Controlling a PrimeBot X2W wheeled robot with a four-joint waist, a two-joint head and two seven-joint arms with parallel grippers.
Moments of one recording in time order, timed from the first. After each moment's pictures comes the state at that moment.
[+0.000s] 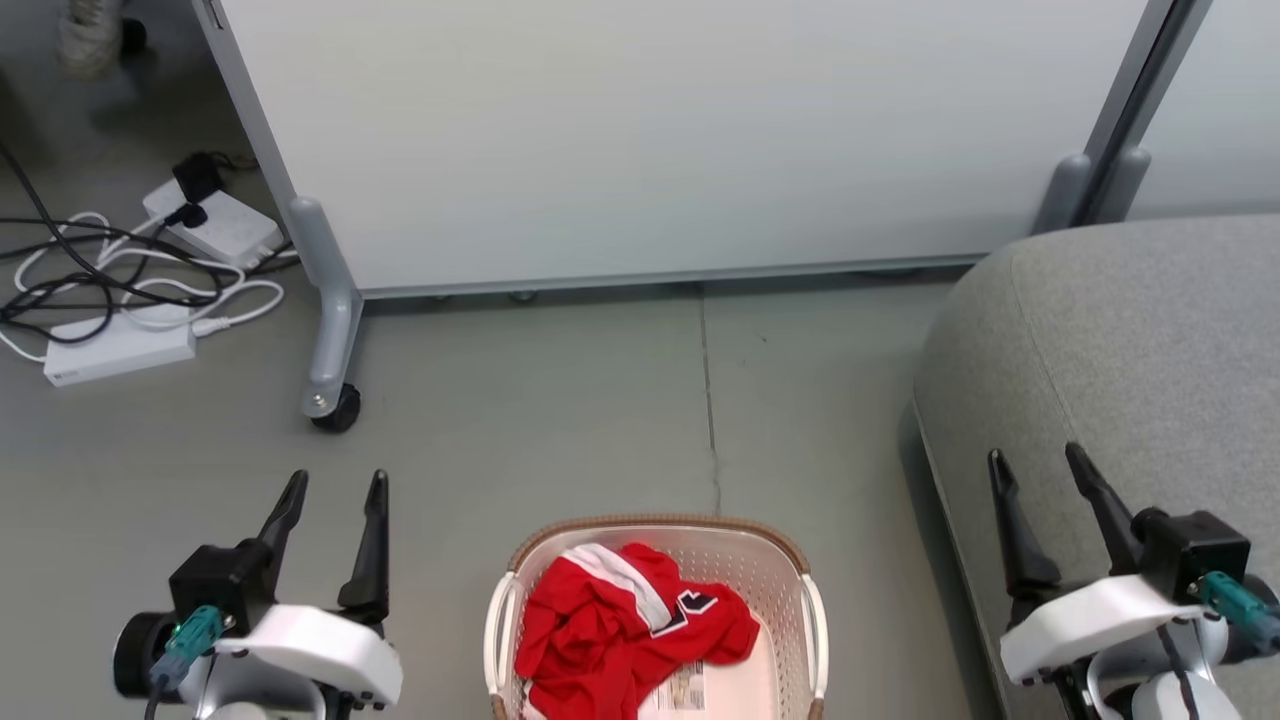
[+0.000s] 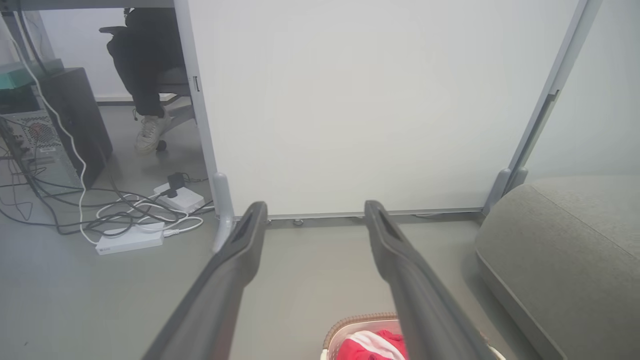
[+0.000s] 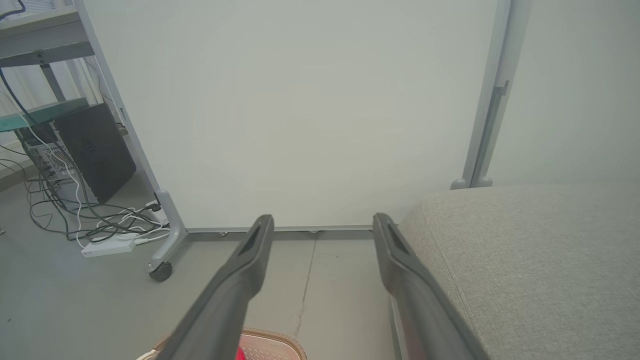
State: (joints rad) left arm -0.06 0.19 -0.17 0.21 -0.34 0.06 -0.15; right arm -0.10 -0.05 0.01 0.25 0.15 0.13 -0.15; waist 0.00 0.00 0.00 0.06
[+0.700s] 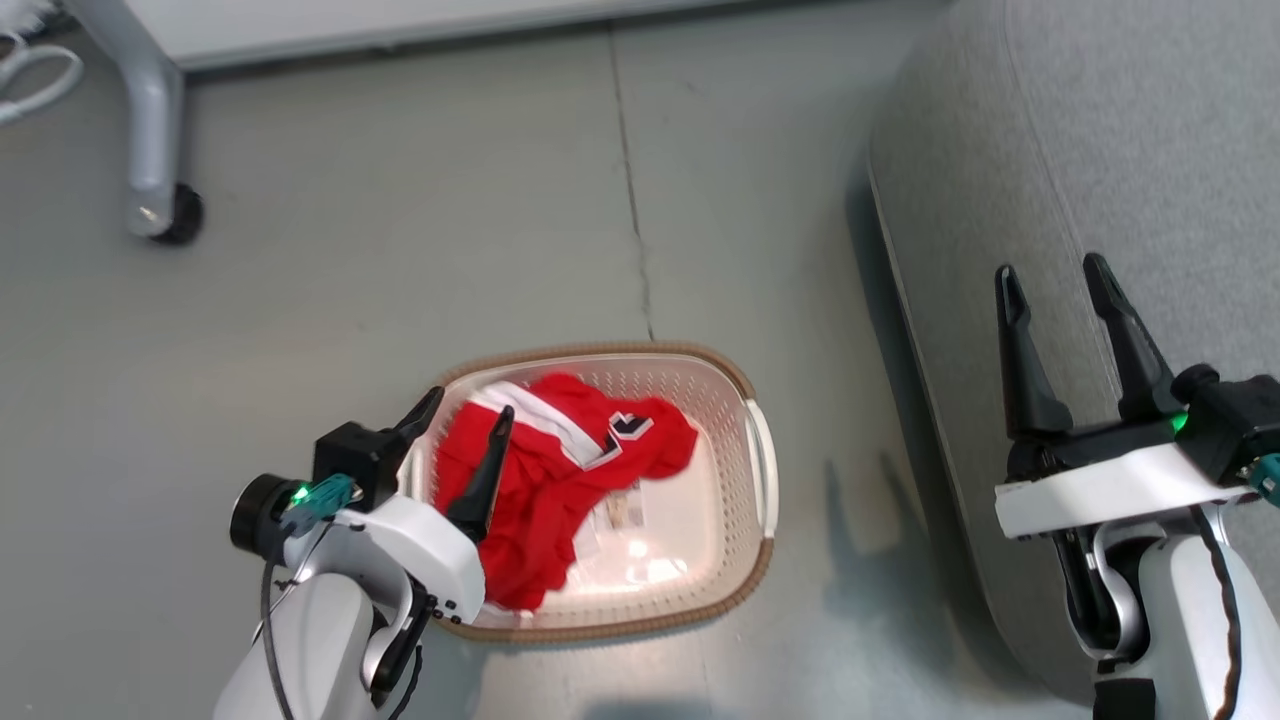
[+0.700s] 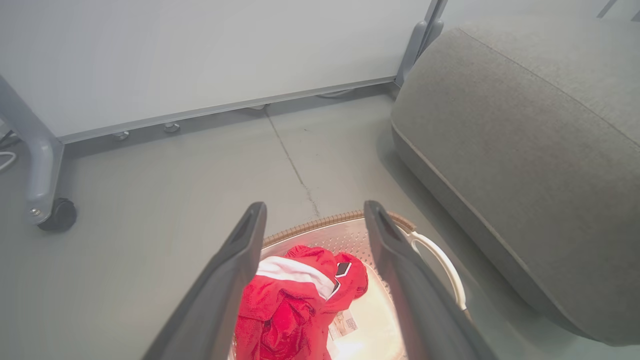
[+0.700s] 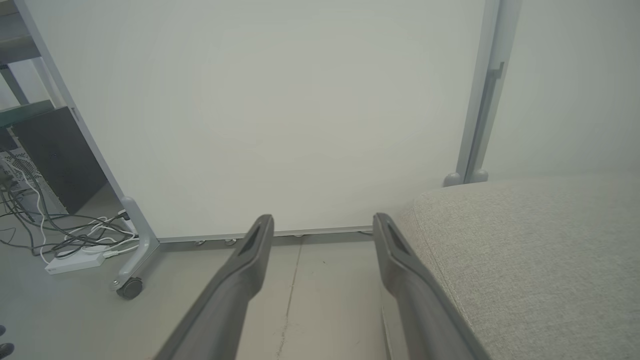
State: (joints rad) left arm -0.38 0.14 -0.35 0.54 -0.32 -0.10 -0.16; right arm -0.29 -0.05 0.04 0.11 0.18 0.13 -0.18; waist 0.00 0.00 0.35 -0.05
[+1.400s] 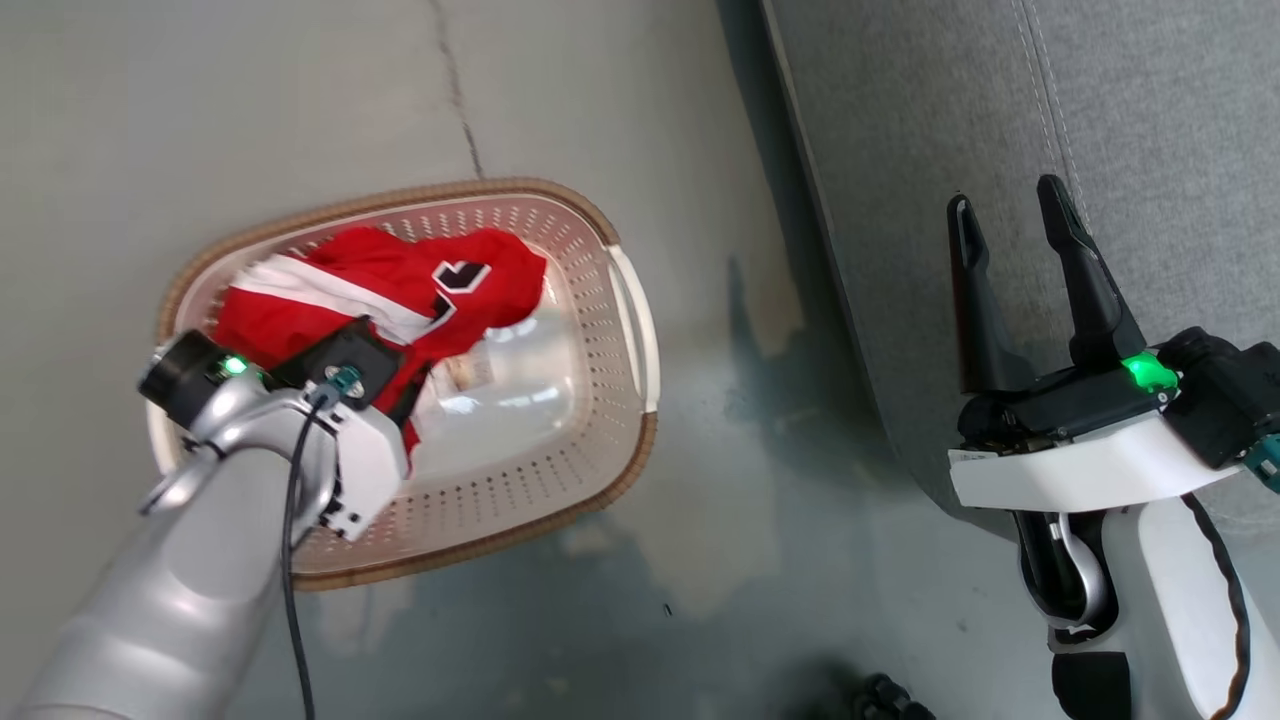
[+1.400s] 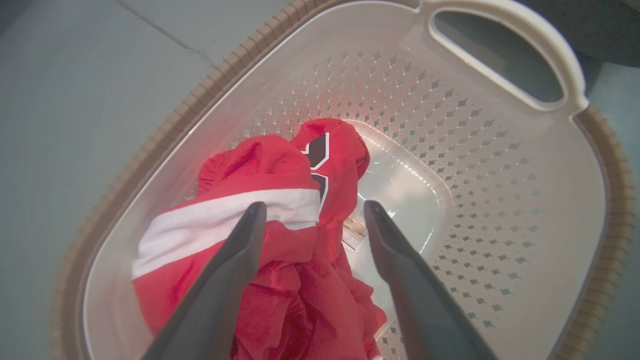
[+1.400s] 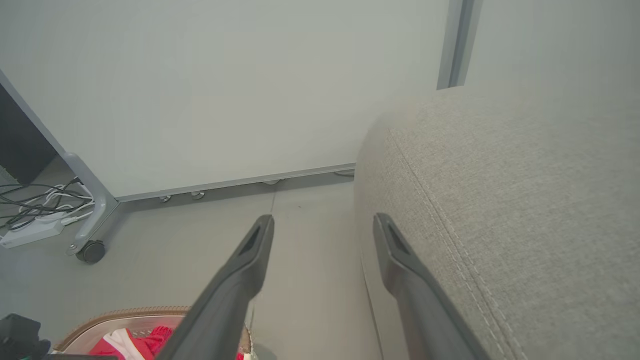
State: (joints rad) left arm -0.74 0.26 -0.64 0.93 -0.10 -0.13 -0.14; right arm -0.37 -0.05 0.15 0.04 0.29 0.13 -0.26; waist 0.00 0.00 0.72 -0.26
